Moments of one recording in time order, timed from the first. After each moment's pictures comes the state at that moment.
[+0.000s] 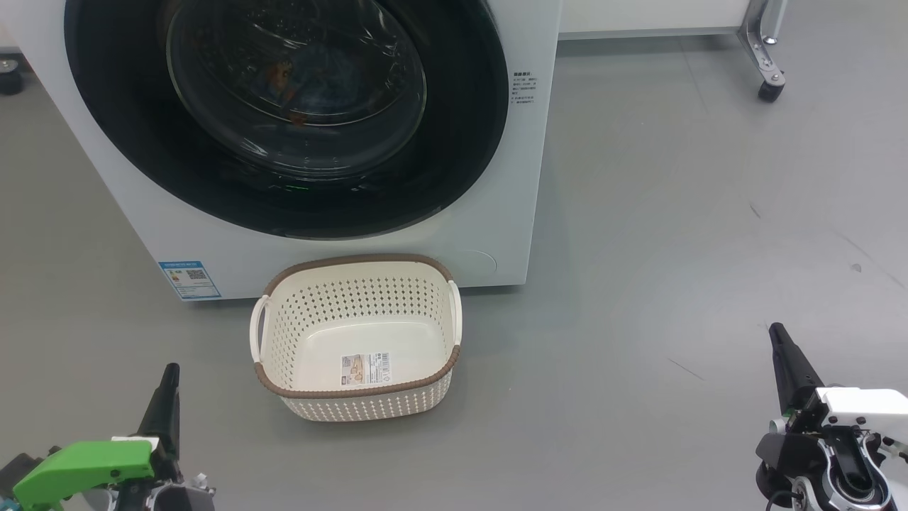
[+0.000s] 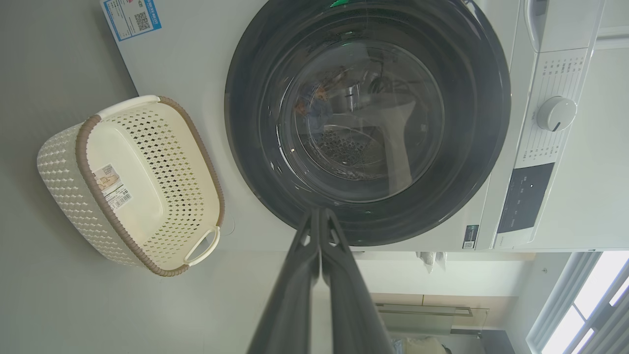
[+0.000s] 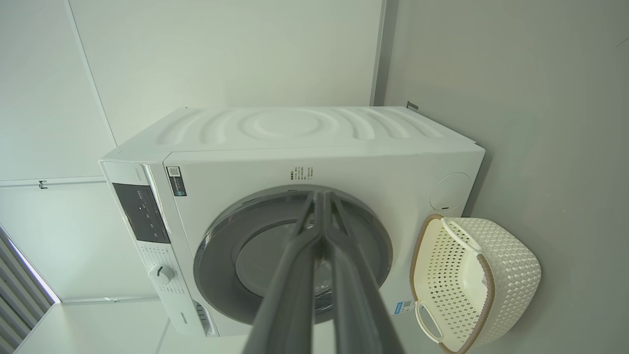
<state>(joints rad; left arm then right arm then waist) -0.06 0.02 0.09 0.28 -1.60 -0.12 0.11 -0.06 -0.04 -0.14 0.28 1.59 0.12 0.12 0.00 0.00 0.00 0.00</state>
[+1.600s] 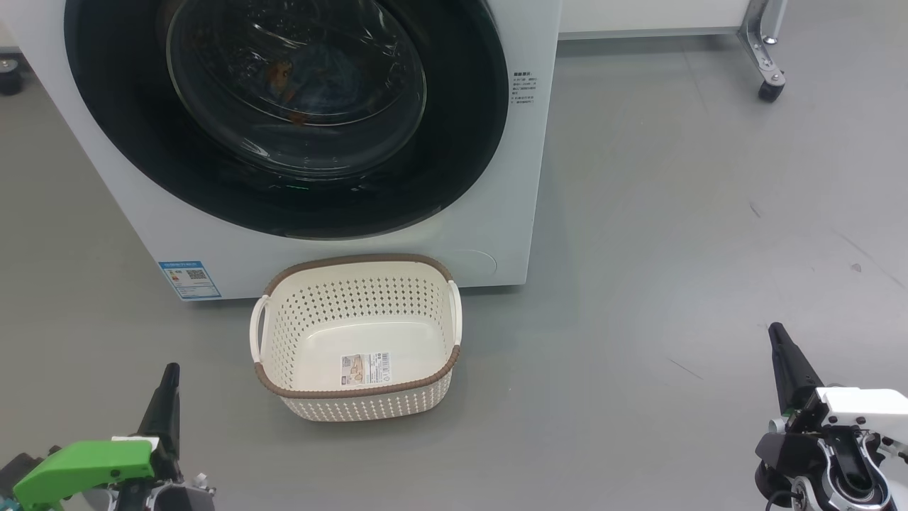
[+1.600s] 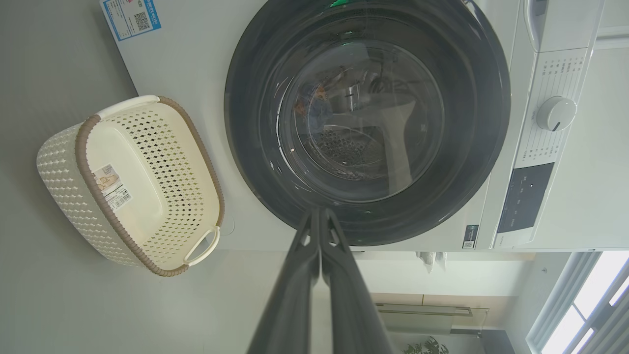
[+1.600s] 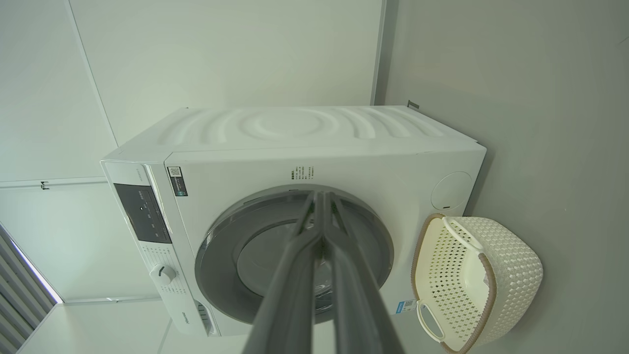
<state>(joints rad) -0.06 0.02 0.09 0.28 -1.60 -0.12 0.11 -0.06 -0.04 -0.14 0.28 1.60 0.12 0.12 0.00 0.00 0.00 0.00</state>
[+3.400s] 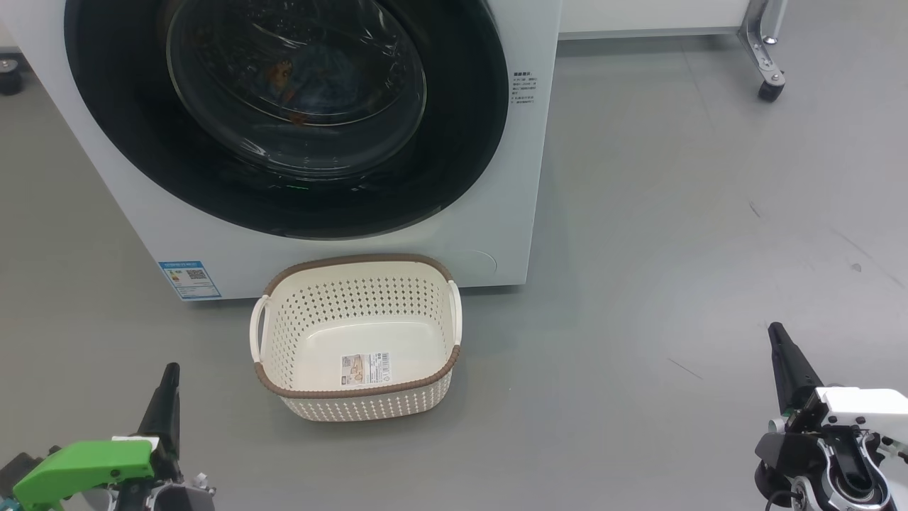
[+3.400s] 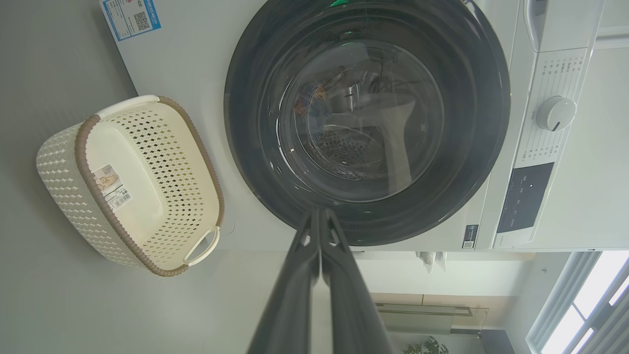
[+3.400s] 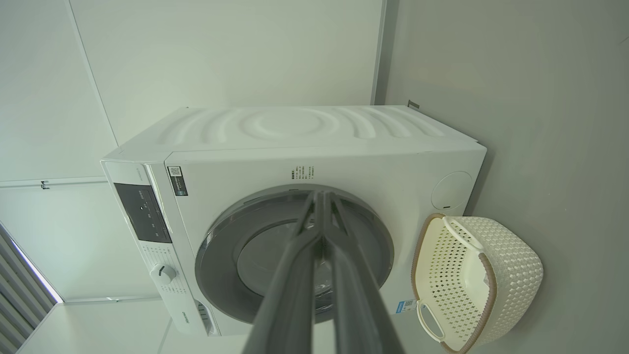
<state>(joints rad) -0.06 0.02 0.09 0.28 -1.60 -0.12 0.11 -0.06 -0.04 -0.14 0.28 1.60 0.12 0.12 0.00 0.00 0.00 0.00</state>
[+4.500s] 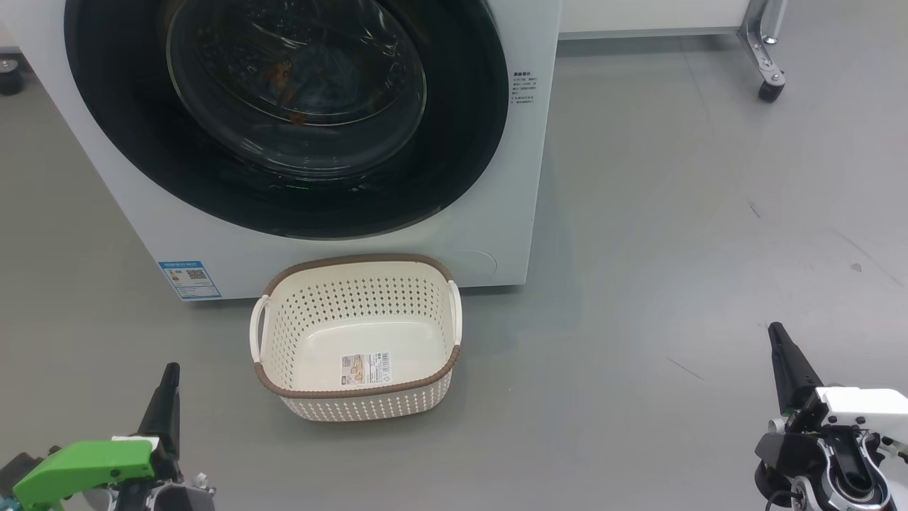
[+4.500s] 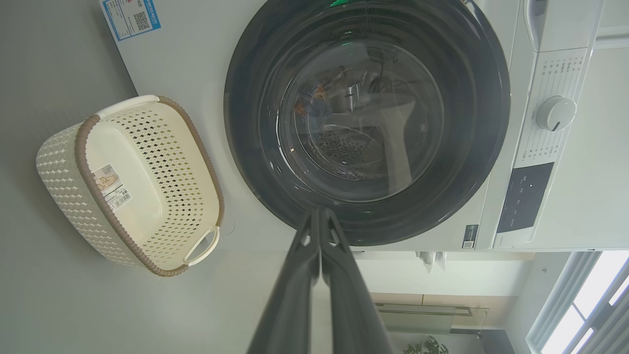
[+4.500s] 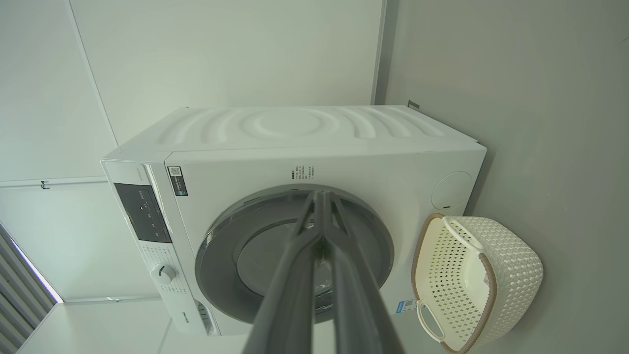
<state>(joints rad) -0.06 0.02 0.09 0.28 -1.60 -0.12 0.11 -0.06 -0.04 -0.14 0.28 1.60 0.12 0.12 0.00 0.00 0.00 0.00</state>
